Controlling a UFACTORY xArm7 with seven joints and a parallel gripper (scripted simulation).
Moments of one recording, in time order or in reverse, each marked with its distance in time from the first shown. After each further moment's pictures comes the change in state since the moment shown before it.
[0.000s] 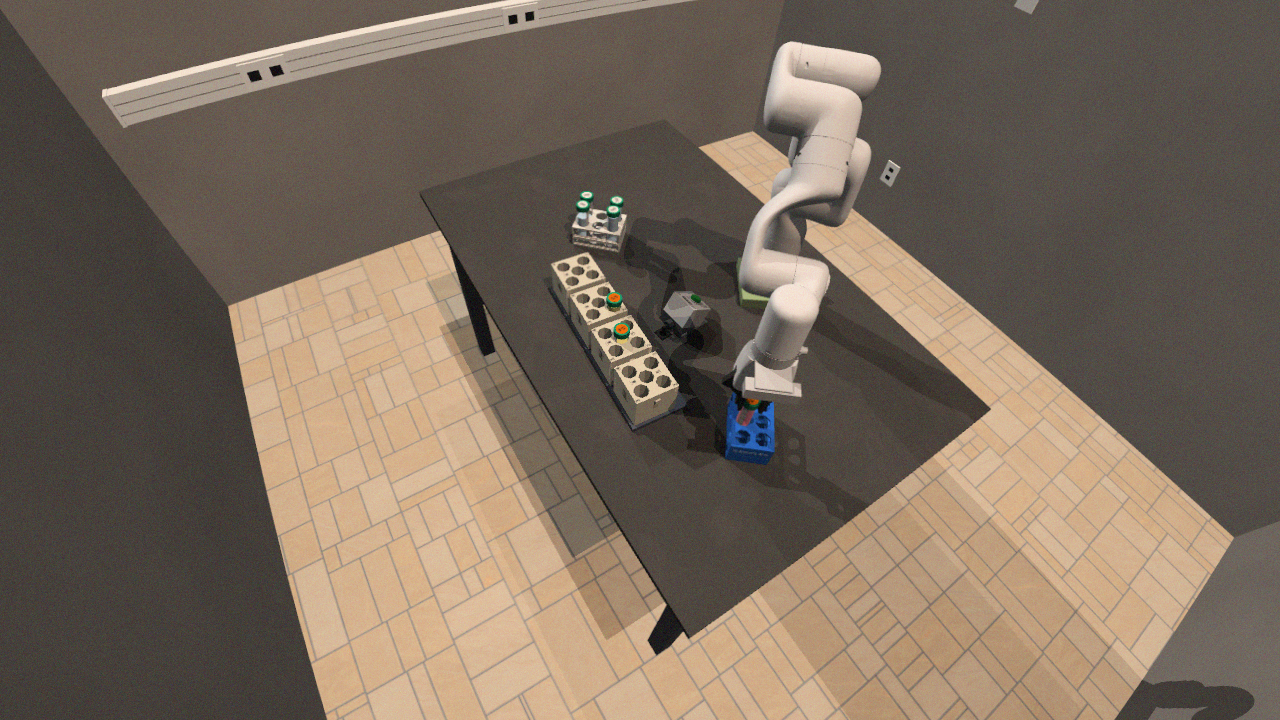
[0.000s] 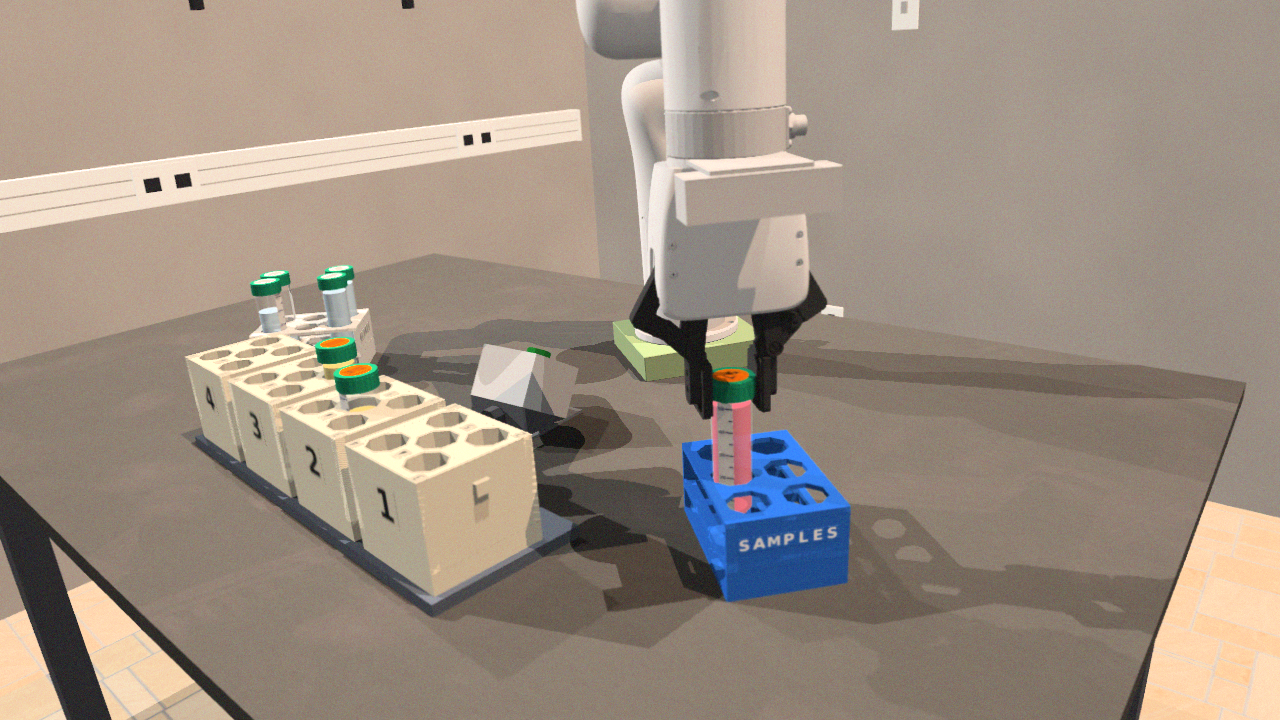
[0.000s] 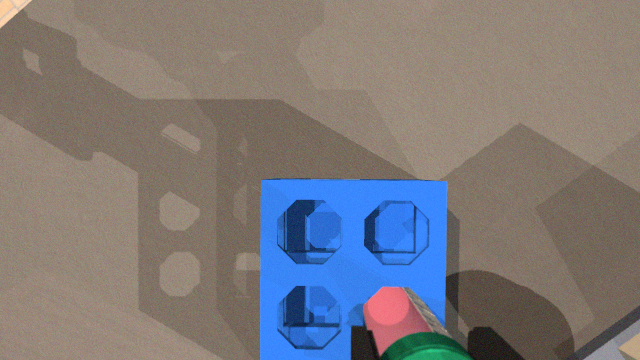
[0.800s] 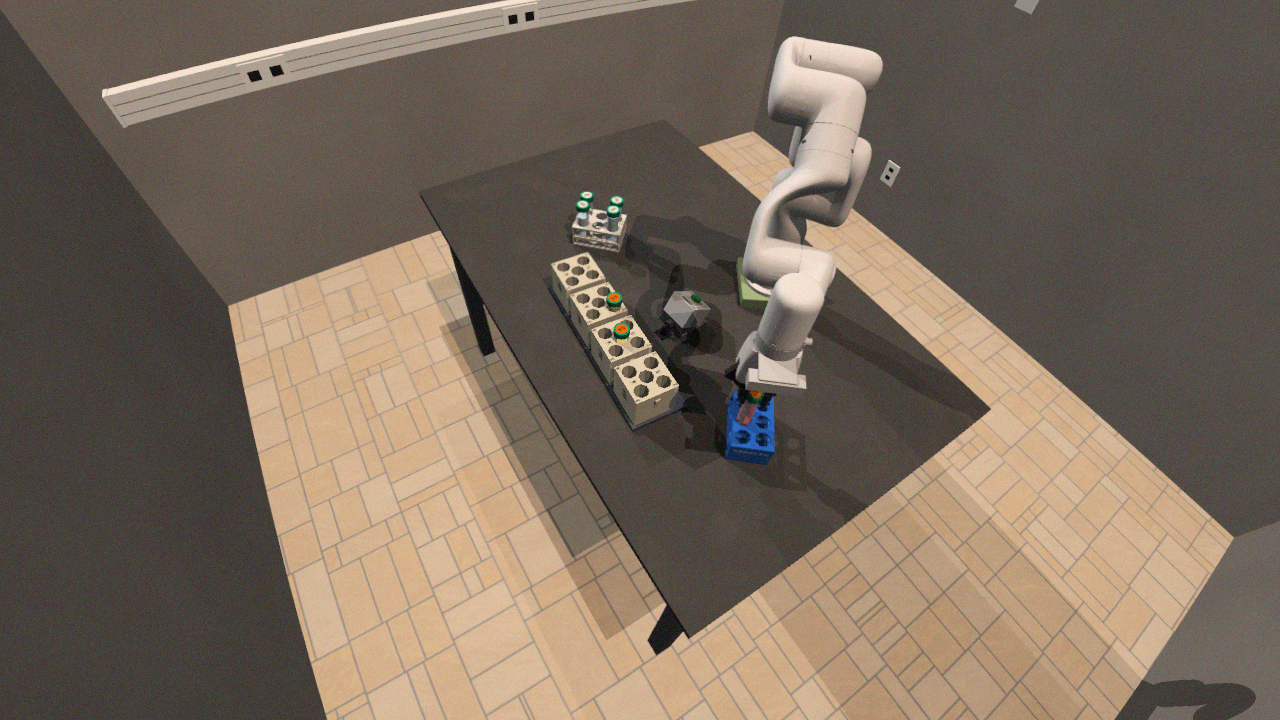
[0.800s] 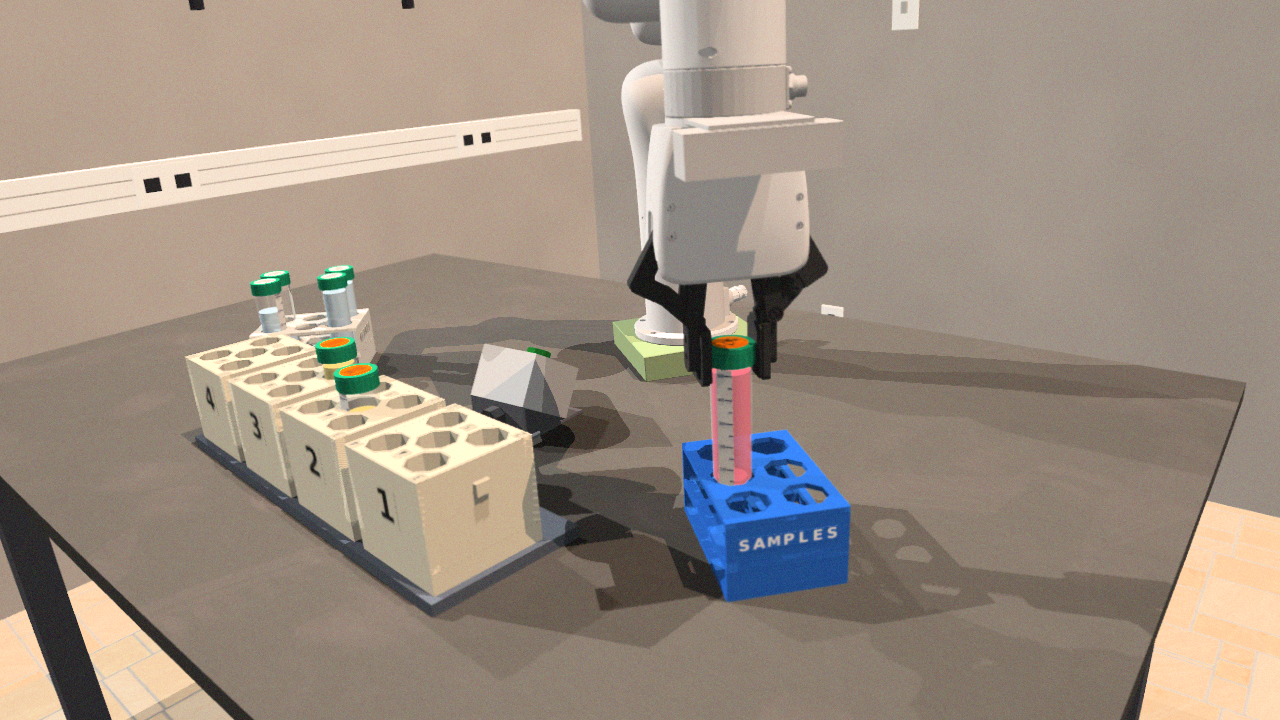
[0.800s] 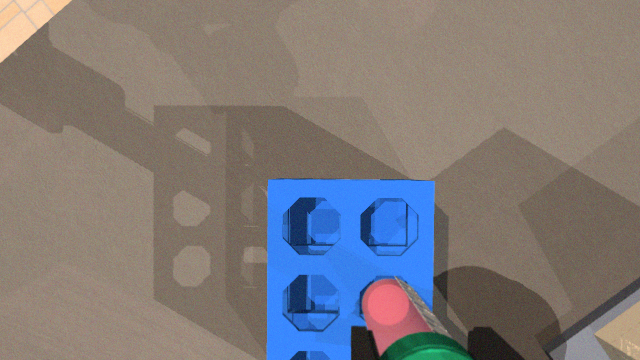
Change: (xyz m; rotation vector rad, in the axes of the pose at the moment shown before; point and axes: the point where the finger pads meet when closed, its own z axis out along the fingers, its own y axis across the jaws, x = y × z) arm 0.000 0.000 -0.024 0.000 0.001 0.000
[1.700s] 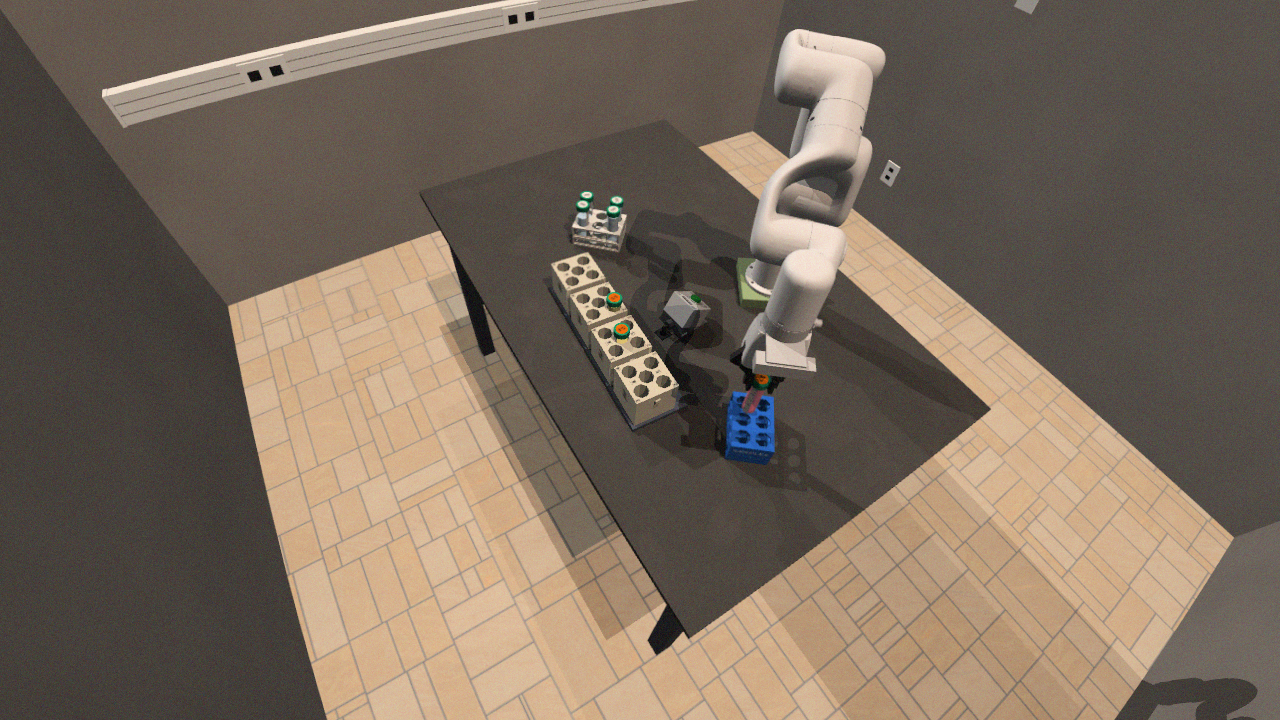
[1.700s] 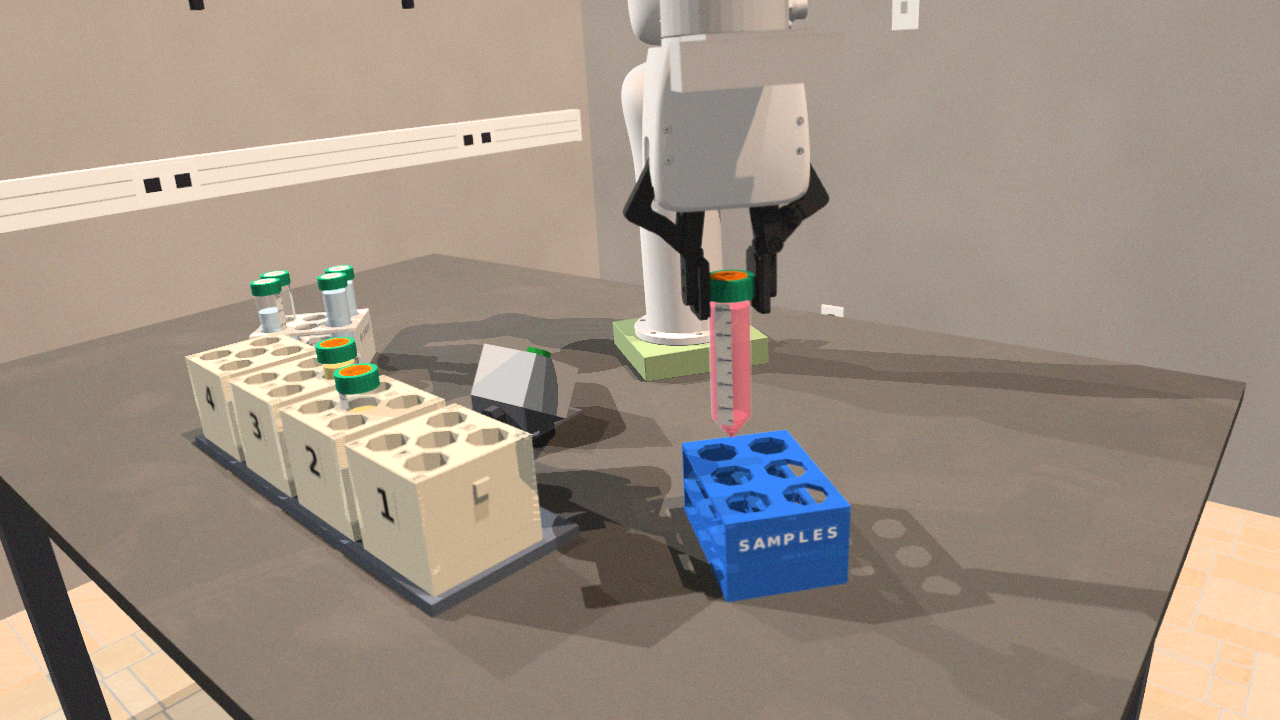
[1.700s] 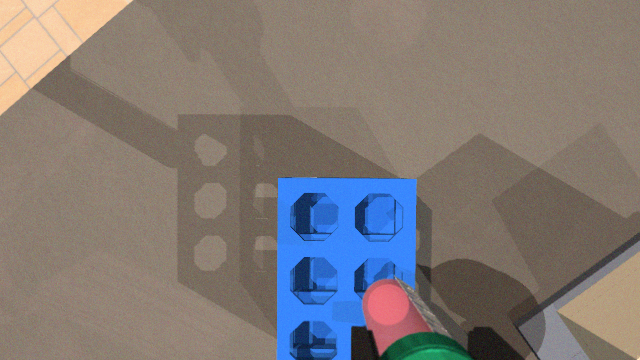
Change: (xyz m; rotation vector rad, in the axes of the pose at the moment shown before) arm 0.000 0.000 -0.046 0.000 -0.001 0.000
